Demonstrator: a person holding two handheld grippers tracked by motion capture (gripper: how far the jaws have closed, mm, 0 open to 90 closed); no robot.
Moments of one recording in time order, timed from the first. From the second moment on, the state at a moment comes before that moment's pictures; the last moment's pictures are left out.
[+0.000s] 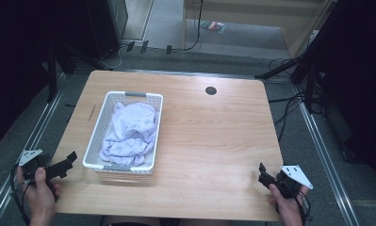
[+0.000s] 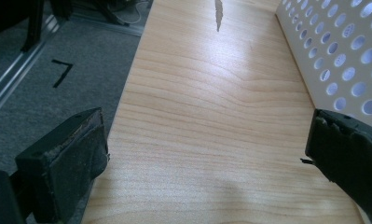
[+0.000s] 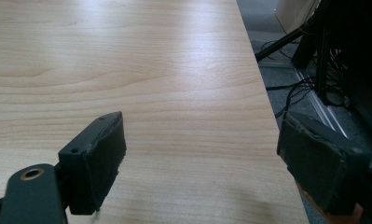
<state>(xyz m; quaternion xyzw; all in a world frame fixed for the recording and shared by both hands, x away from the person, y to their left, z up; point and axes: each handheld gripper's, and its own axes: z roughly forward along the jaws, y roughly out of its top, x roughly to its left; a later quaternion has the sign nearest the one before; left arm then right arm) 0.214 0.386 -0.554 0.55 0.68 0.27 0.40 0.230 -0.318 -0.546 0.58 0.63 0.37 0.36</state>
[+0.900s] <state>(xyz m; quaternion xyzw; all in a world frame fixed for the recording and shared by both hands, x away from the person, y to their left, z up) 0.225 0.359 -0.444 0.65 0.61 0.23 0.40 0.232 -0.317 -0.547 0.58 0.63 0.36 0.36</state>
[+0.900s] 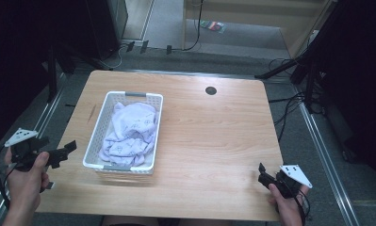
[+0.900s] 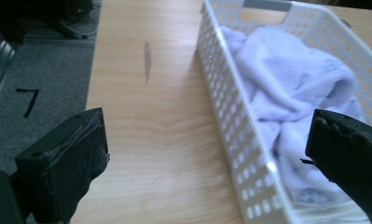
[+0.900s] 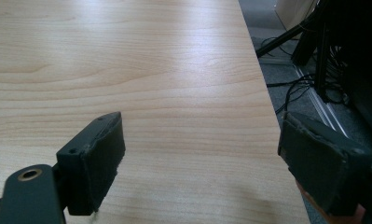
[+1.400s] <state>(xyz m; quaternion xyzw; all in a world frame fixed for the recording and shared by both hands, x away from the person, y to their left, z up) 0.267 0.321 -0.419 0.70 0.59 0.20 0.35 0.232 -0.318 -0.547 0.58 0.64 0.36 0.35</state>
